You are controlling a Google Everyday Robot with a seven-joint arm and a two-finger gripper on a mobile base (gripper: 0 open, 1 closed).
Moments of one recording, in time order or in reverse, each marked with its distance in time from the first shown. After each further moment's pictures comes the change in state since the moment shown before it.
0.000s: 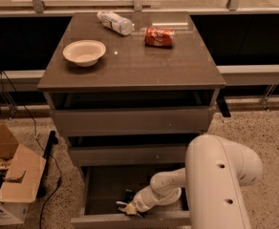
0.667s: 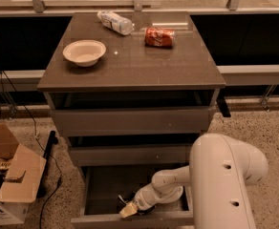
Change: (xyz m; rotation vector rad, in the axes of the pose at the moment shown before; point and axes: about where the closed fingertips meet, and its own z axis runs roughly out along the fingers) arm -0.008 0.006 -0.014 -0.003 -0.012 -0.027
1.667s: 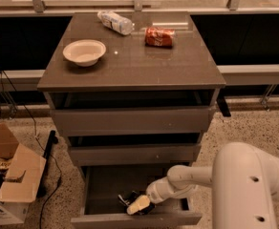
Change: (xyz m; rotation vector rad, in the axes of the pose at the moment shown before) arm 0.003 -0.036 -0.055 -0.008 -0.091 0.023
